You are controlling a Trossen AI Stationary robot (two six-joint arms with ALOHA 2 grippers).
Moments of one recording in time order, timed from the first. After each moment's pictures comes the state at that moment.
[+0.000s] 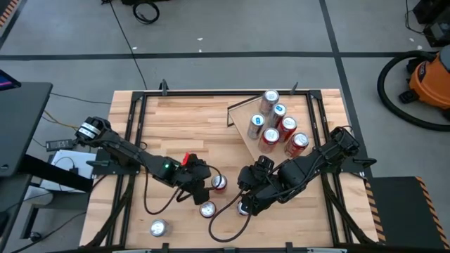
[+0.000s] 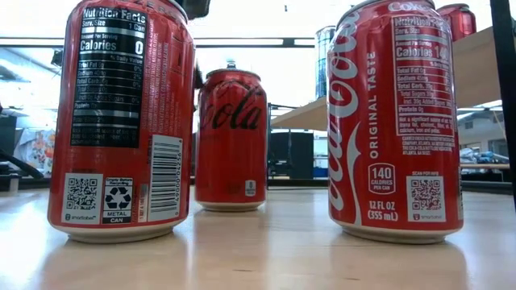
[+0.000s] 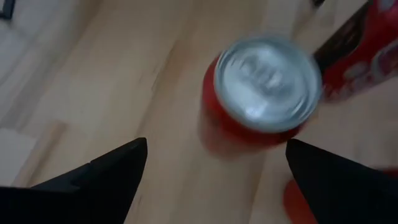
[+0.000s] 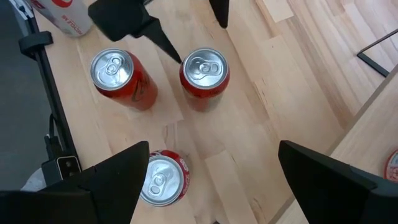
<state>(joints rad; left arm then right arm) -0.43 1.57 1.06 -0.46 -0.41 -0.67 0.54 1.92 2.08 -1.36 0.40 0.88</state>
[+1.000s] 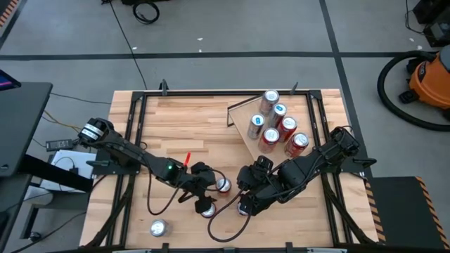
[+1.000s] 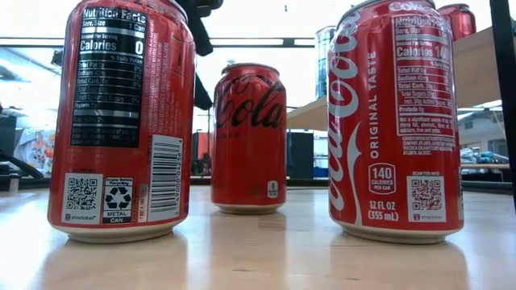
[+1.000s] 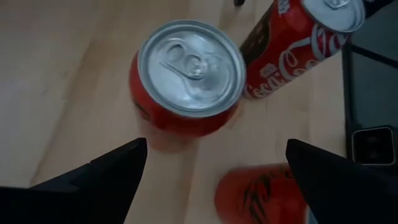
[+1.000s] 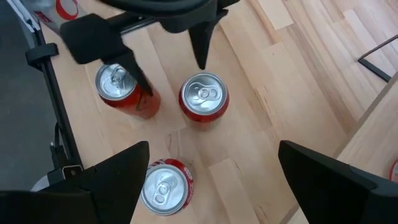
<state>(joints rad) -0.43 1.61 1.06 -0.29 -0.20 -0.63 0.54 1.92 2.08 -1.34 0.42 0.89</state>
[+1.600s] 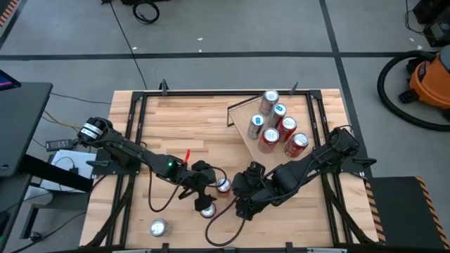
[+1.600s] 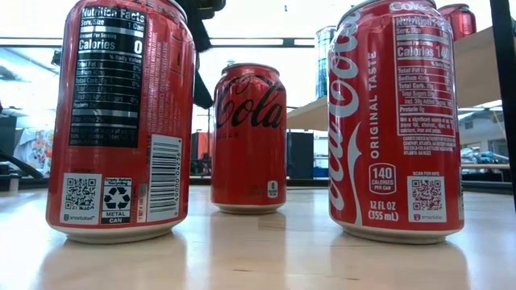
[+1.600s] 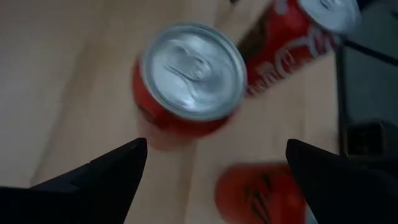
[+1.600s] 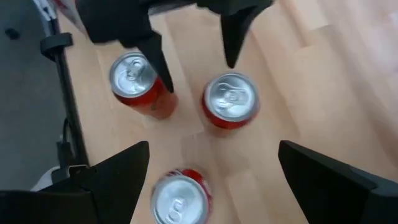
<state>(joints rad) -0.40 1.59 1.06 -0.30 -0.13 -0.60 0.53 1.92 1.94 -1.14 0.38 0.81</state>
